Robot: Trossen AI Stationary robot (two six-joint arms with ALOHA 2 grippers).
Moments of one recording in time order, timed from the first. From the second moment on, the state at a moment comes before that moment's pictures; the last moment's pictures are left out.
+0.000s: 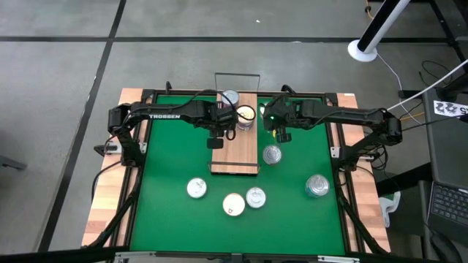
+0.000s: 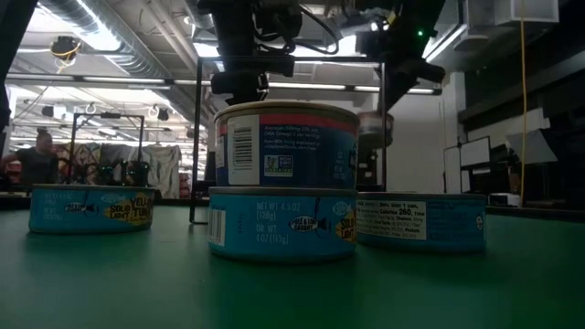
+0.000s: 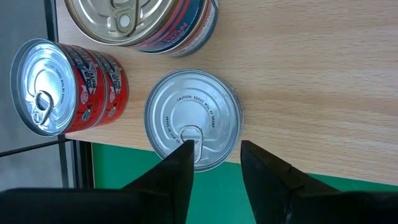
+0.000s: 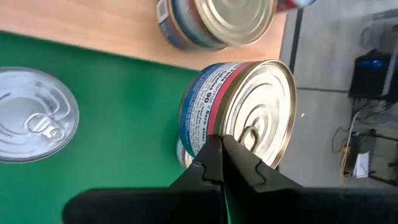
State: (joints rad) left arm 0.21 1.79 1.49 -0.96 -0.30 0.27; right arm -0.20 1.50 1.35 -0.97 0.41 -0.51
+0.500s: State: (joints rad) left arm 0.21 1.79 1.49 -0.96 -0.30 0.26; right arm -0.20 1.50 1.37 -0.79 0.41 -0.71
